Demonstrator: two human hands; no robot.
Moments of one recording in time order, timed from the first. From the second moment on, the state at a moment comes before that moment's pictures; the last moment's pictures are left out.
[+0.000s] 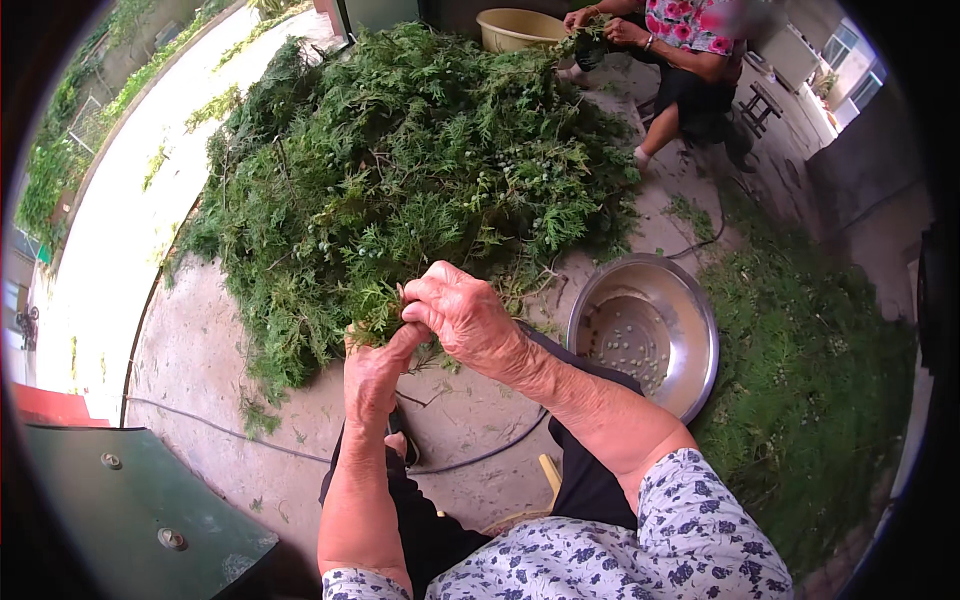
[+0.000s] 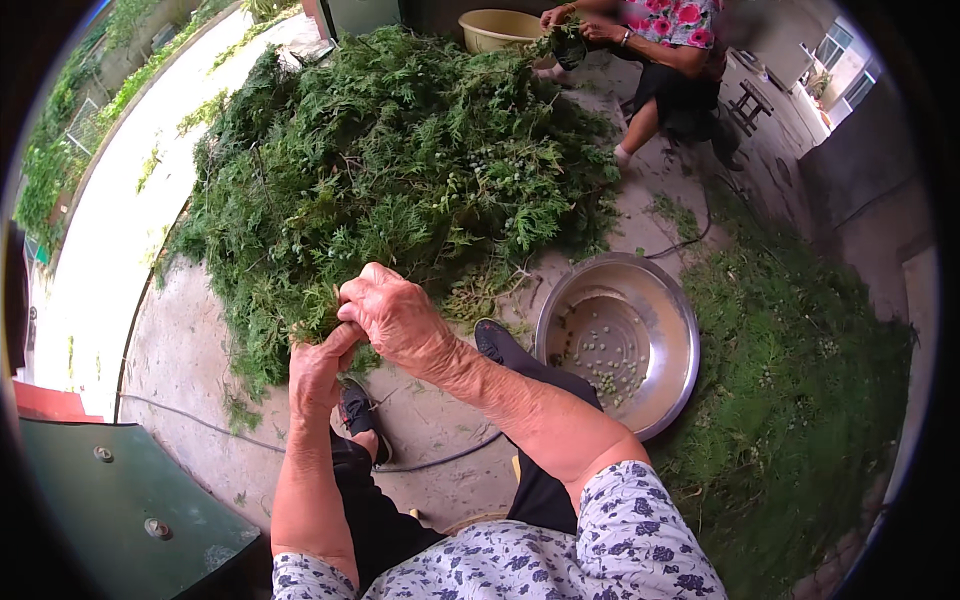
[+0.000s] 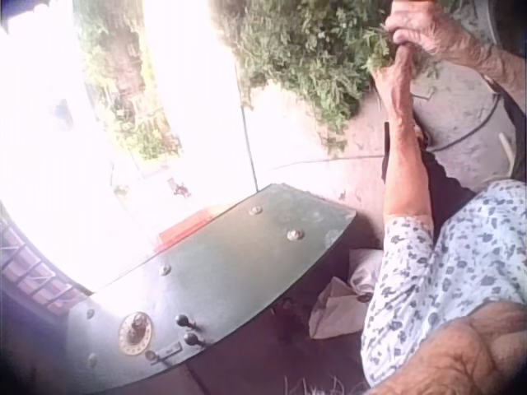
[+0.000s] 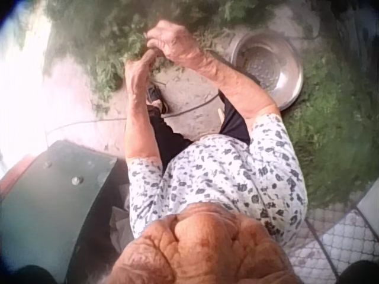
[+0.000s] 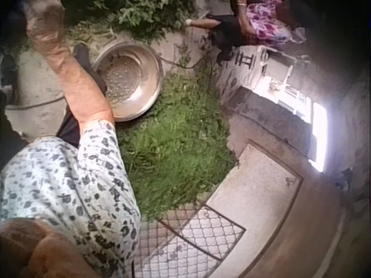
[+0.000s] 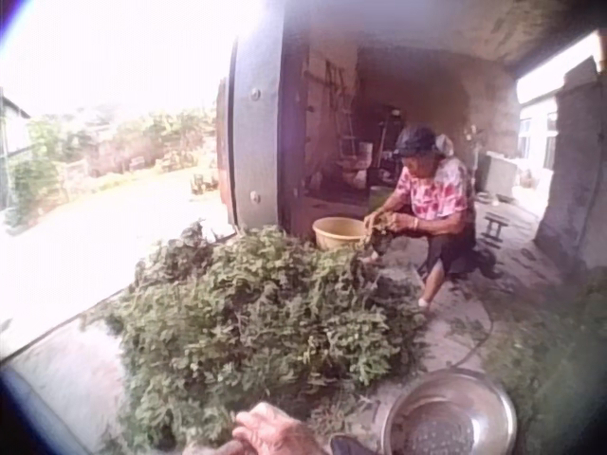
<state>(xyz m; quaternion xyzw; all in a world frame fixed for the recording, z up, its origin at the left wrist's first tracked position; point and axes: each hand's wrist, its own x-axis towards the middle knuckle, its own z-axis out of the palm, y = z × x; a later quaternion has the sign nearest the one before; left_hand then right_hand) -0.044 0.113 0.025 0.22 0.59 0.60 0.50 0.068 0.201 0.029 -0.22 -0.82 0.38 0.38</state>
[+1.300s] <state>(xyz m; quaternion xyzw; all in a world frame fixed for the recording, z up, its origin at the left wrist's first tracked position) -0.039 0.123 0.033 0.10 0.51 0.63 0.57 0.083 0.213 0.028 -0.21 -0.79 0.45 0.37</state>
